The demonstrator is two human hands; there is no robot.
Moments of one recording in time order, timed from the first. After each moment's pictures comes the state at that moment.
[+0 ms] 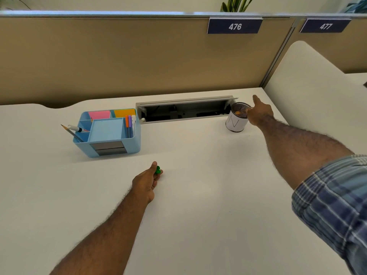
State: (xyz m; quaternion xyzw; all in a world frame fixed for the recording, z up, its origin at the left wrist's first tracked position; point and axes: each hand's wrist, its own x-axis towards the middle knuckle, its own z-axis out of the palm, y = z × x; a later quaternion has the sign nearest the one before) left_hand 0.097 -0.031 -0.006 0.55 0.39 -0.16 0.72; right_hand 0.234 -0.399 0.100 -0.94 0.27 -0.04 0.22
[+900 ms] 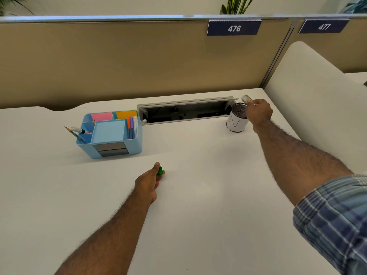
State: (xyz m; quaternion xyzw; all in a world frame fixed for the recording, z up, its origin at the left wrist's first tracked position) left_hand 0.097 -0.034 -0.006 0.56 0.38 -0.15 0.72; right_hand 0.228 -0.377 0.105 -0.82 0.33 -0.18 0.43
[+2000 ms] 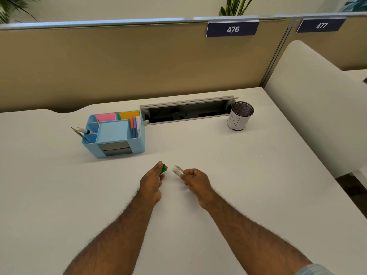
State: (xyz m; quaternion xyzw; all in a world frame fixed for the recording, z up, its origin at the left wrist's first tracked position) left_hand 0.088 -0.034 -0.010 0.54 0.37 -0.12 0.75; right_hand 0.048 -0.181 0.009 -0.69 0.26 0.14 0.67
